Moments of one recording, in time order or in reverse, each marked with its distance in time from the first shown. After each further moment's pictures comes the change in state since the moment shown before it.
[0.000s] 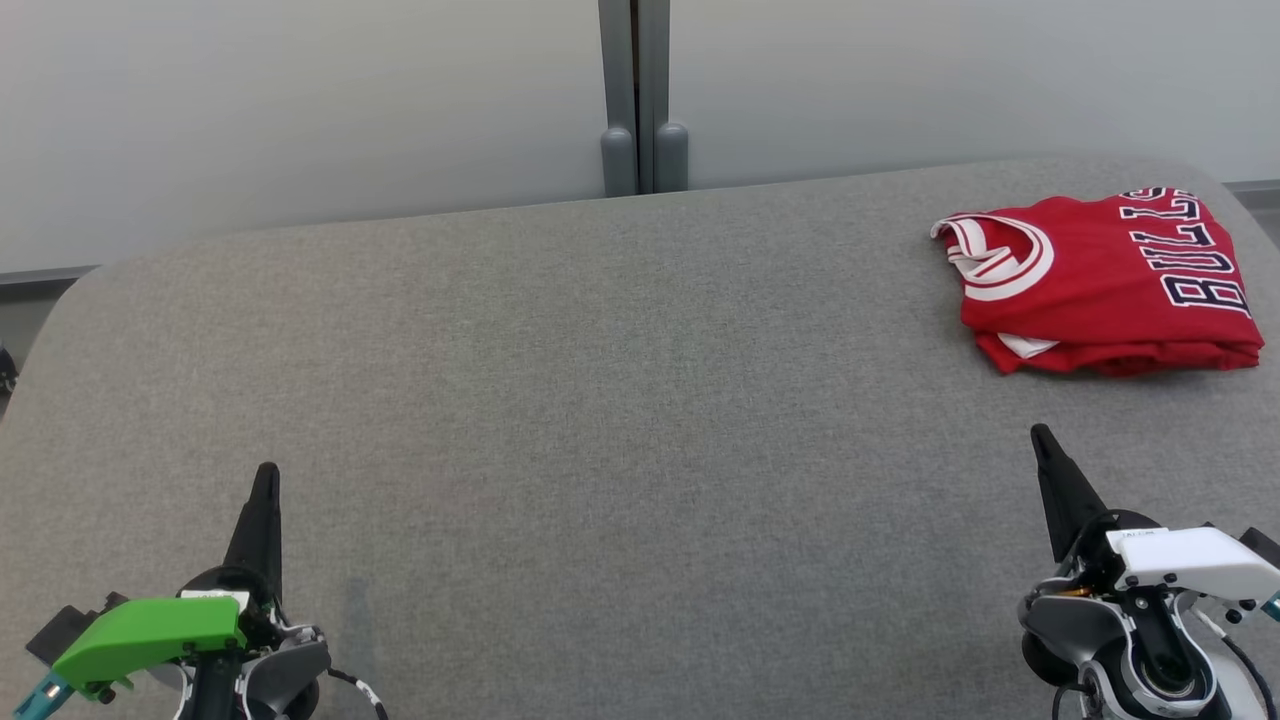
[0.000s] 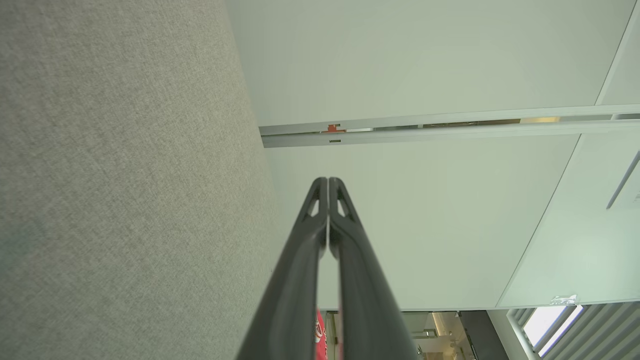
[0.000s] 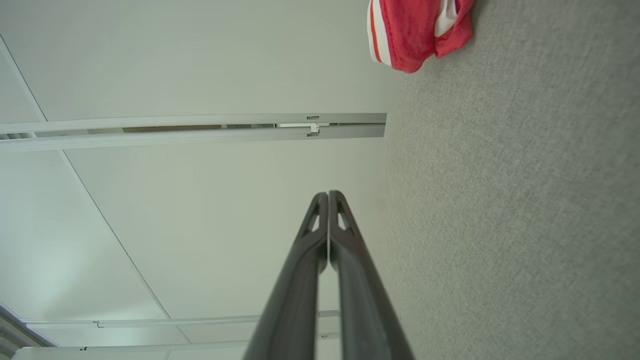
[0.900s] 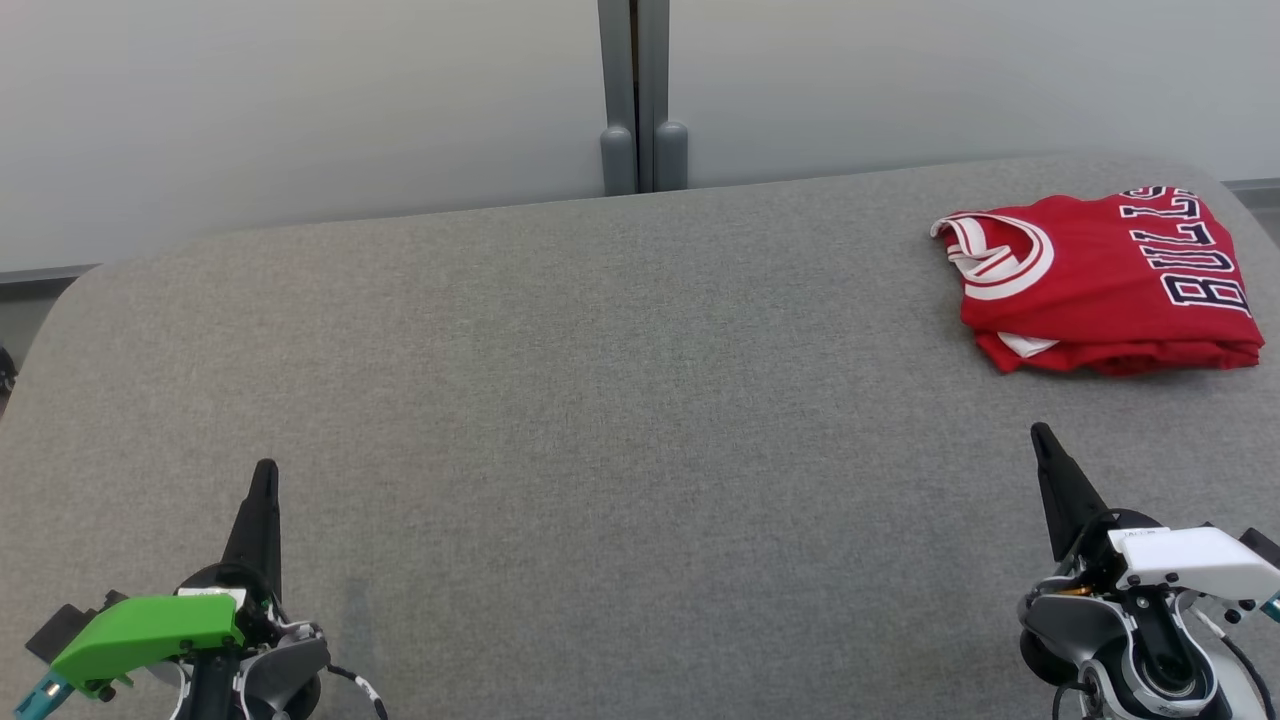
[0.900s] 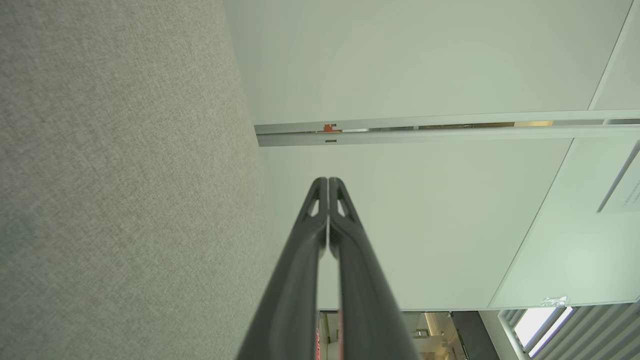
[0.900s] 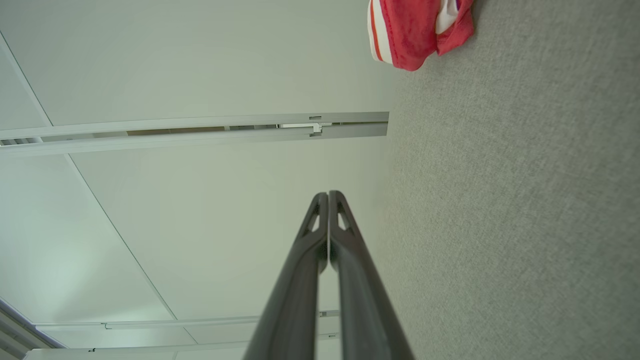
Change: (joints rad) left arm -0.004 0.000 0.002 -0.002 -0.024 0.000 0.004; right arm -0.001 0.002 -0.003 -0.003 0.019 0.000 0.005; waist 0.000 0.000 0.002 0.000
